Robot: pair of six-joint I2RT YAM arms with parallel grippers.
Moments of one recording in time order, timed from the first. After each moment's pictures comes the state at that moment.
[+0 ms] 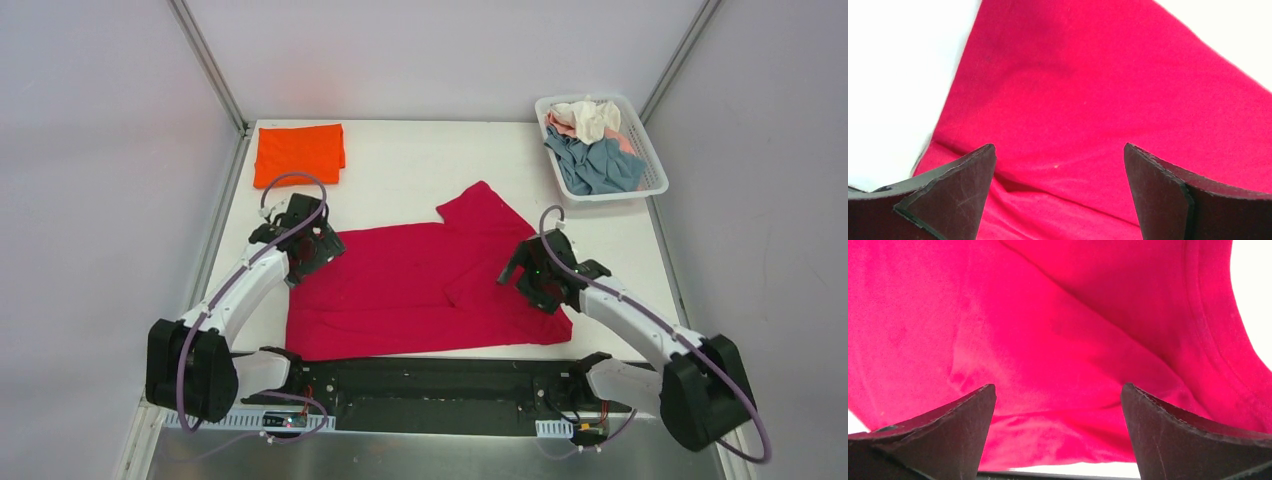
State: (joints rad) left arm -0.25 1.19 0.81 -0.74 -0.28 -0.86; right arm 0.49 1.07 0.60 -0.57 0.07 0.95
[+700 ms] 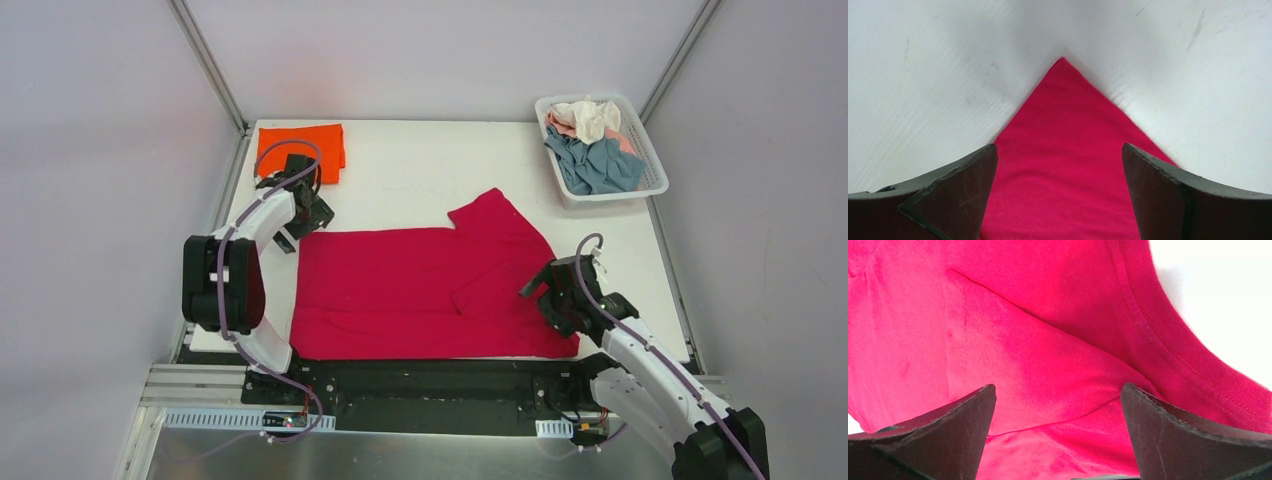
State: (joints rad) left arm -0.08 1.63 1.13 -0.71 -0.35 -0.82; right arm 0.42 0.79 0.43 -0.66 0.15 1.10
